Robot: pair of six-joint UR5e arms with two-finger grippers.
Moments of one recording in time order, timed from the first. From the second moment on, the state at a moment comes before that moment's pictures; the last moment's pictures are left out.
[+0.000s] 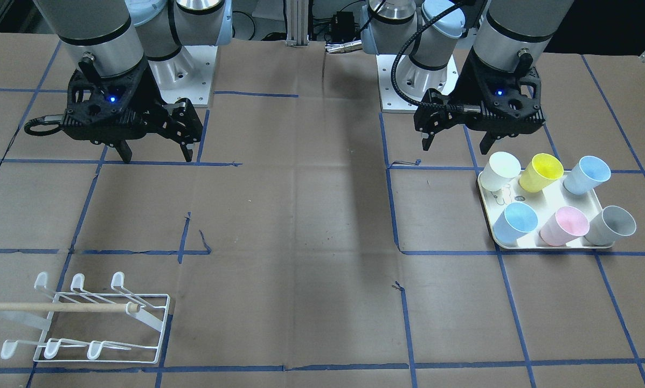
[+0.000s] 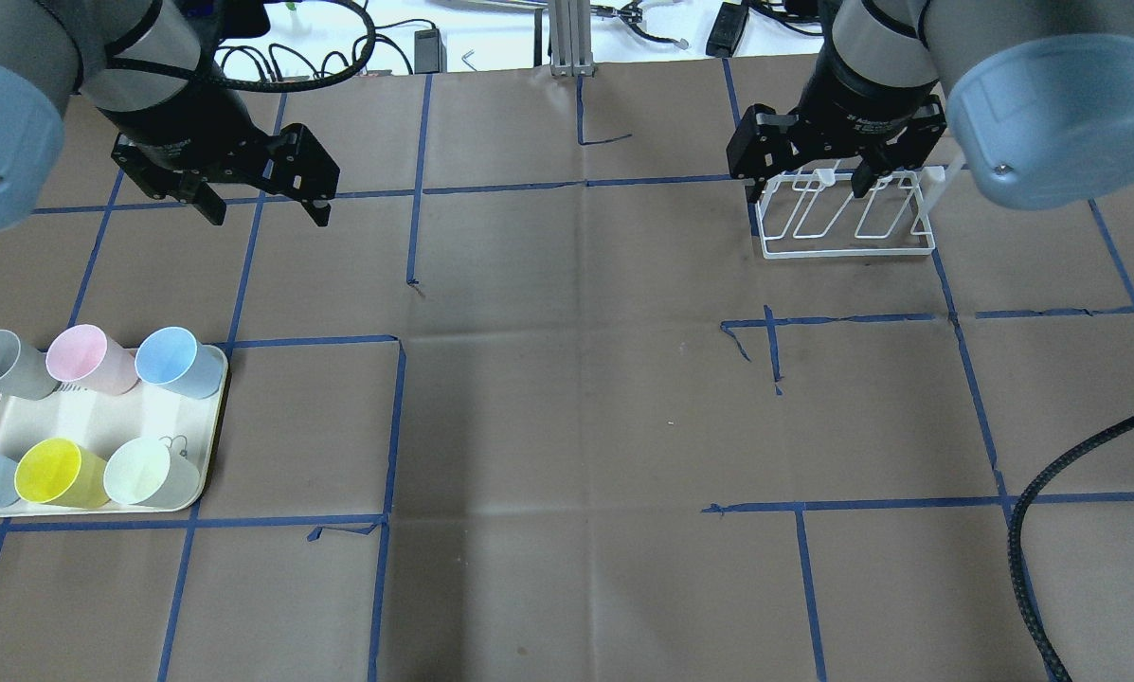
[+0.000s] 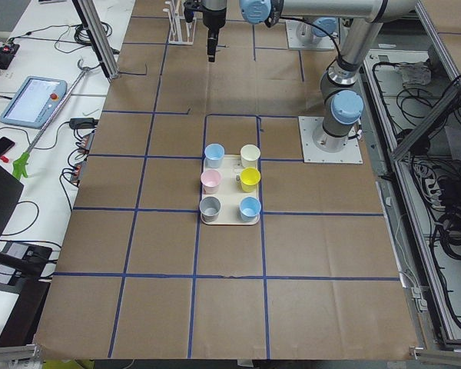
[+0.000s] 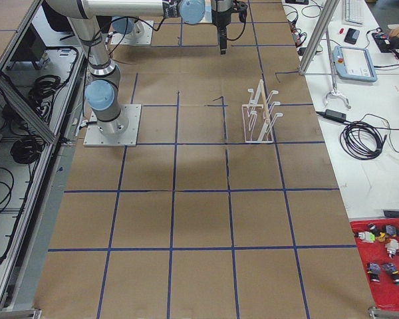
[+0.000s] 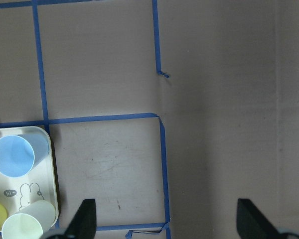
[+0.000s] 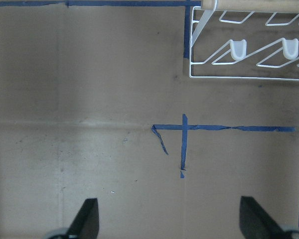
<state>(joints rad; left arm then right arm) -1.55 -1.57 -1.57 -1.51 1.57 0.08 1.63 -1.54 1.59 -1.74 -1.55 0.04</state>
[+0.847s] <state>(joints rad) -1.53 -1.56 -1.60 -1.51 1.57 0.09 1.63 -1.51 1.59 -1.74 -1.55 0.04</state>
